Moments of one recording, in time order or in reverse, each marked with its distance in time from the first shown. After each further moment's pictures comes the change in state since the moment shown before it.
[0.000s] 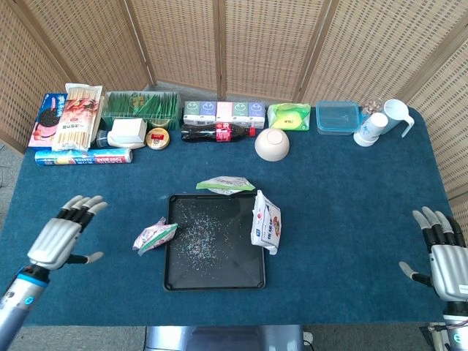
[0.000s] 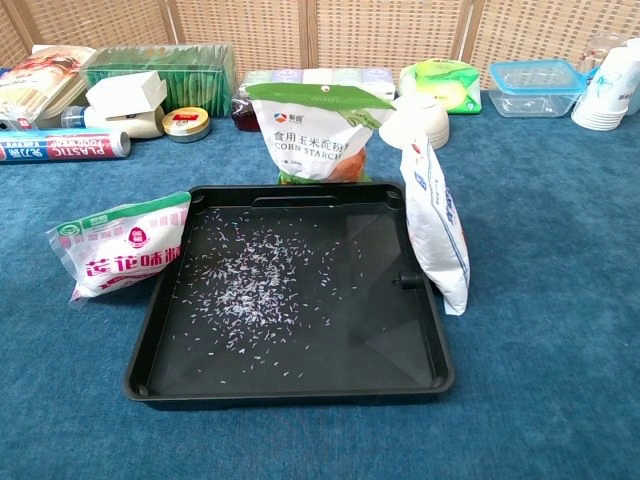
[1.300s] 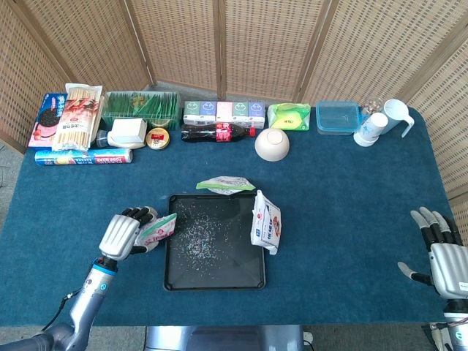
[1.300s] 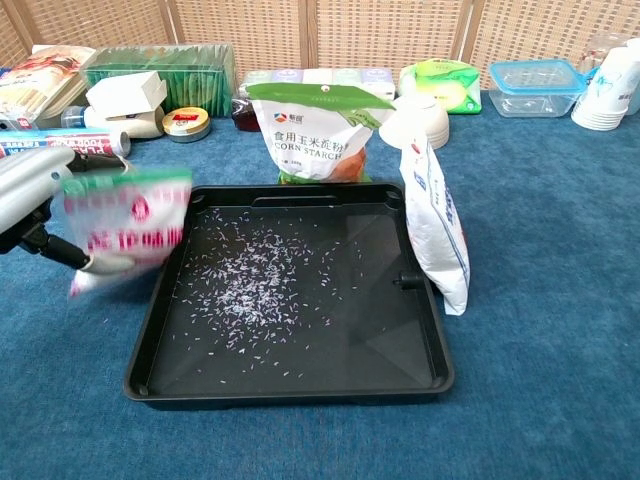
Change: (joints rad) left arm -0.088 -0.589 -0.093 0.441 0.031 0.013 0.004; right arm 0.017 0.015 -0.002 0.017 0.012 -0.050 0.083
